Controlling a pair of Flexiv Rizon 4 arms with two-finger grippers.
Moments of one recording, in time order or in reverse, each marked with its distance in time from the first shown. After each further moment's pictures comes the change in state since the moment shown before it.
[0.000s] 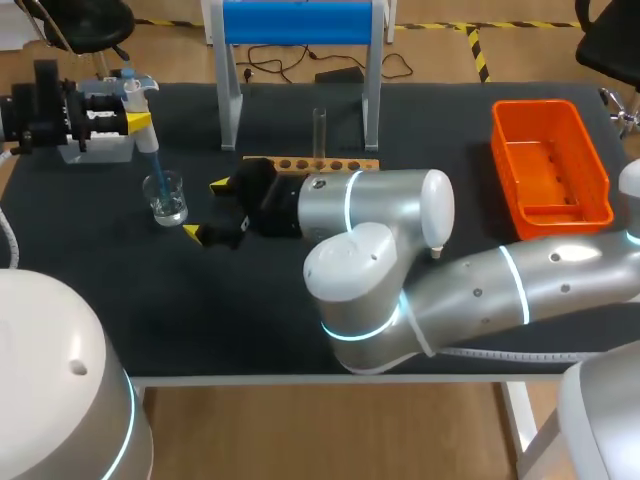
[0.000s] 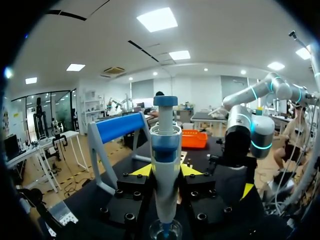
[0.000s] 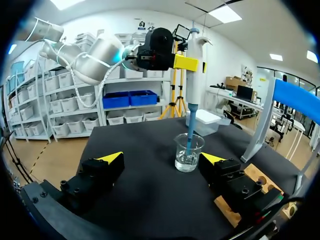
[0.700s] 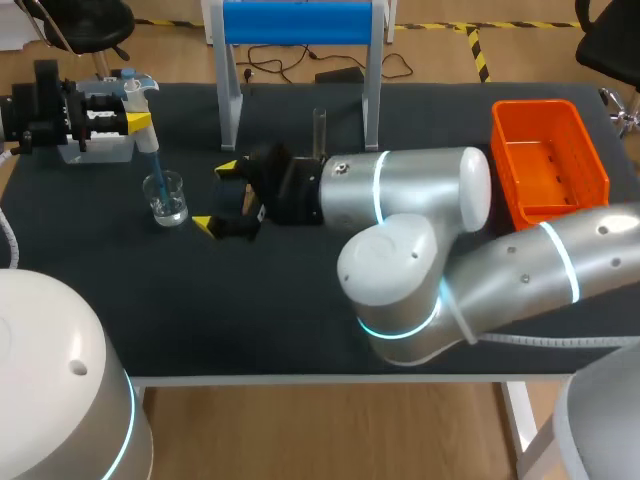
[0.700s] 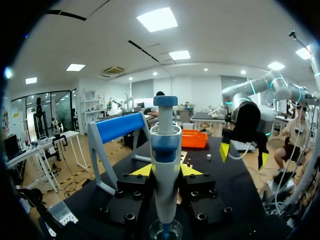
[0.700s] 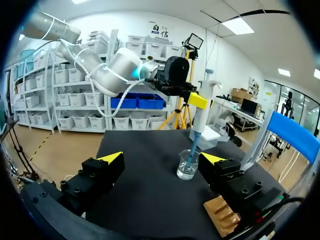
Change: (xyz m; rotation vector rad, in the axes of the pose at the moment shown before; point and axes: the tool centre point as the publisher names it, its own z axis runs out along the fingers) left arm 0.000 0.000 0.000 0.000 0.000 0.000; right arm 0.022 0.051 -0.057 -0.018 0.038 -0.113
